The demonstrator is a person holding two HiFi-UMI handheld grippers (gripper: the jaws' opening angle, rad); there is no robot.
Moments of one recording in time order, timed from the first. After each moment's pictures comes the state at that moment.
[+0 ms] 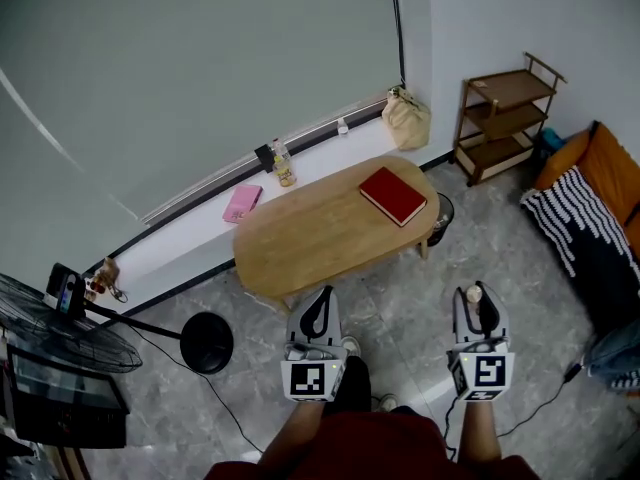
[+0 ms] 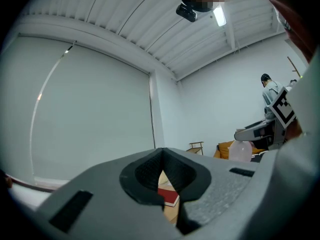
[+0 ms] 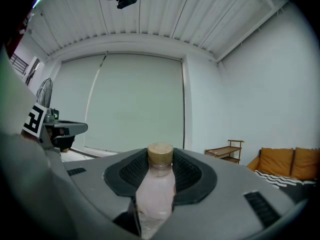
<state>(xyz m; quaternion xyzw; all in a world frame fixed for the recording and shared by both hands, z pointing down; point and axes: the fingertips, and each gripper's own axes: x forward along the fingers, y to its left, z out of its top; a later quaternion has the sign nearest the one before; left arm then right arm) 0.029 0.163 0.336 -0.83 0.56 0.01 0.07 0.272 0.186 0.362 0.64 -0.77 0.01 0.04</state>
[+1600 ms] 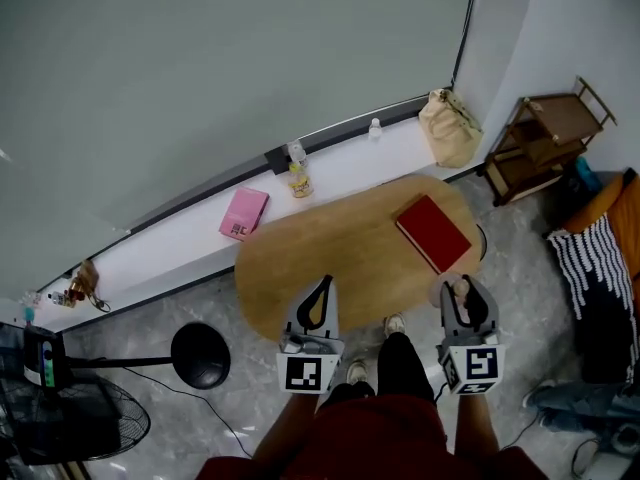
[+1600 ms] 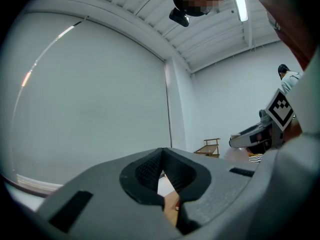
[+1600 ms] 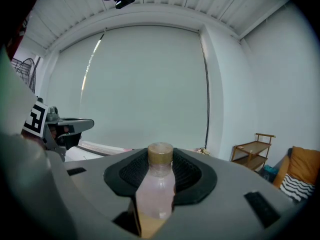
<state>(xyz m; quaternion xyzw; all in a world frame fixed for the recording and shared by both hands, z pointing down) -0.132 -0.182 0.390 -0.83 0.56 0.02 0.02 0.087 -0.173 0.417 0.59 -0.80 0.04 0.11</state>
